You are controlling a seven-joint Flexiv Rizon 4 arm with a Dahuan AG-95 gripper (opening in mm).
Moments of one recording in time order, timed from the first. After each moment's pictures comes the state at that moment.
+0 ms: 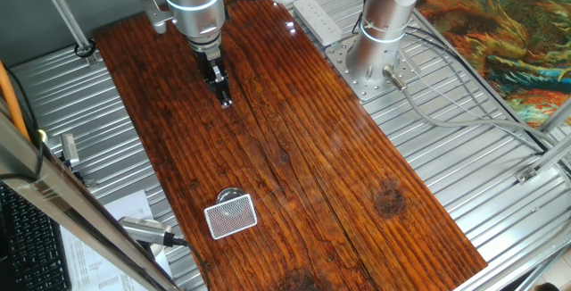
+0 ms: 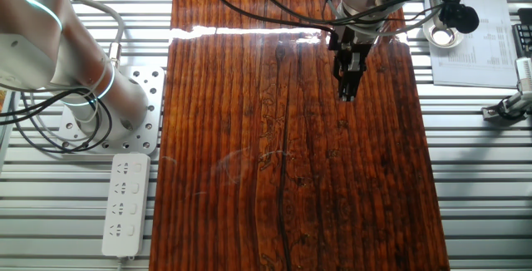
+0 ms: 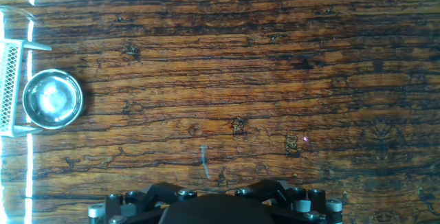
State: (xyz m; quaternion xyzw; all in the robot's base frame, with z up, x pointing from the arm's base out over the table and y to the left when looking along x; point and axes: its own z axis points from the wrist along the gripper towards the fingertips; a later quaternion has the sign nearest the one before) arm 0.500 0.000 0.170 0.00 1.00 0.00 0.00
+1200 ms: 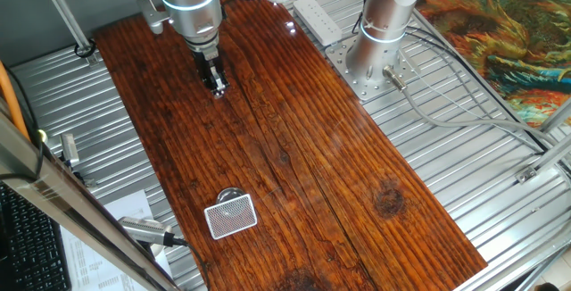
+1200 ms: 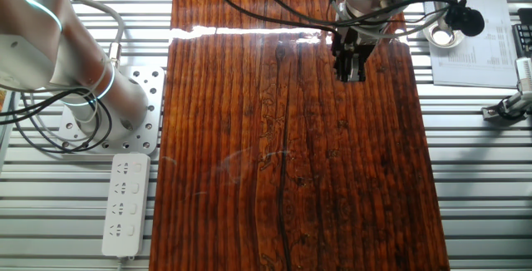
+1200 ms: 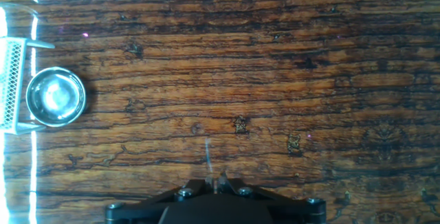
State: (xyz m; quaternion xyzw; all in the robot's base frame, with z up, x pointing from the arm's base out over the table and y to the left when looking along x) arm 0.502 0.000 0.170 0.00 1.00 0.01 -0.01
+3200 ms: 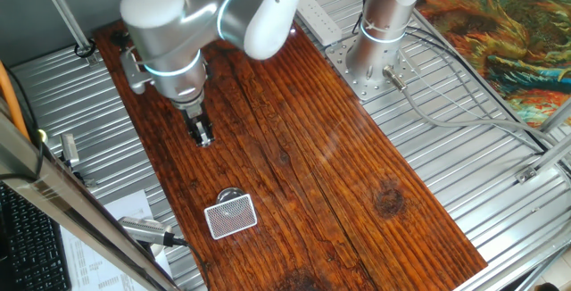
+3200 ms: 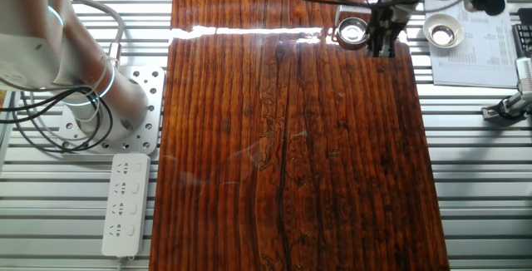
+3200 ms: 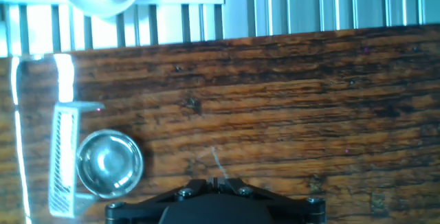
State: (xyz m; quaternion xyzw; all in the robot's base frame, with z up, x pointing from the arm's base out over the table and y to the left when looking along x) arm 0.583 0.085 0.108 0.02 1.00 0.02 -0.01
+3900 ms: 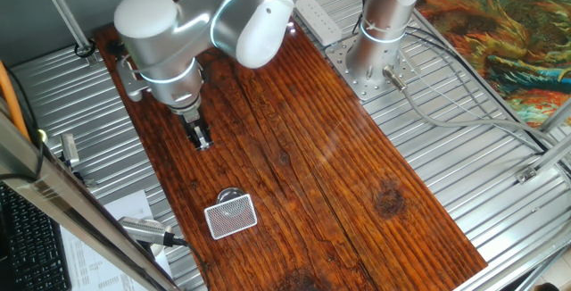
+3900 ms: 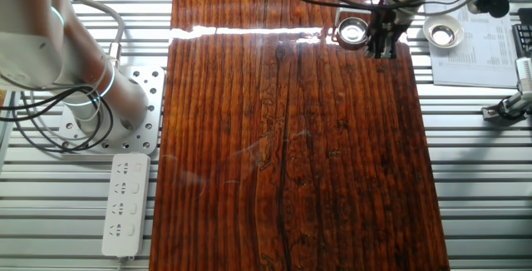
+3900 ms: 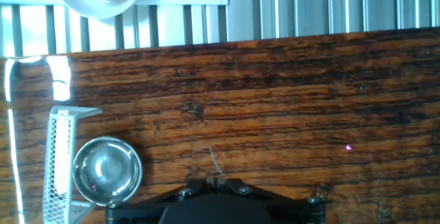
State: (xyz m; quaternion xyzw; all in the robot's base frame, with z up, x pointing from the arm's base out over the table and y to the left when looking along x) arm 0.583 0.085 0.109 0.02 1.00 0.02 -0.02
